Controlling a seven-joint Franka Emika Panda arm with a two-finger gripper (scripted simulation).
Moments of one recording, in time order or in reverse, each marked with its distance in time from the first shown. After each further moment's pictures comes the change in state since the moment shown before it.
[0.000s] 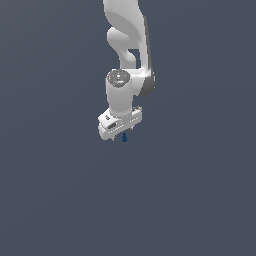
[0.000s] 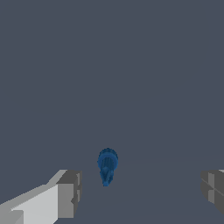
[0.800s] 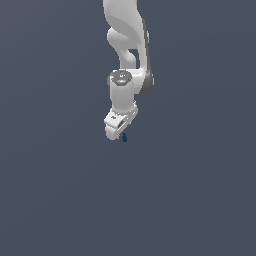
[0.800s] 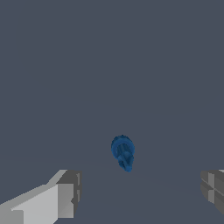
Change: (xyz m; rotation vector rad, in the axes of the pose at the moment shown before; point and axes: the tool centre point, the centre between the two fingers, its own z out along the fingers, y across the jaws) arm -0.023 -0.022 0.019 -0.006 0.003 -0.380
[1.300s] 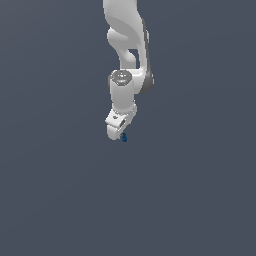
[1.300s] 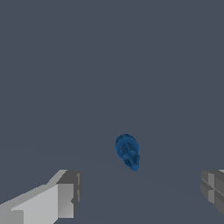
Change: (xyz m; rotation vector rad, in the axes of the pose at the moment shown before) arm -0.002 -0.005 0.003 -0.001 0.001 -0.065
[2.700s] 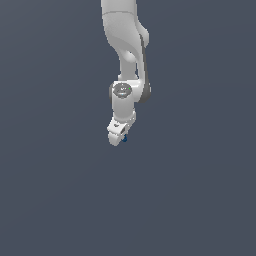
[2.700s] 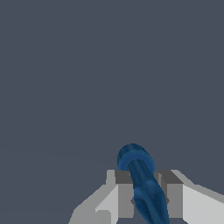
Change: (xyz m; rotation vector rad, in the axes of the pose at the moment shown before) arm 0.000 -0.001 0.050 0.000 0.000 -0.005
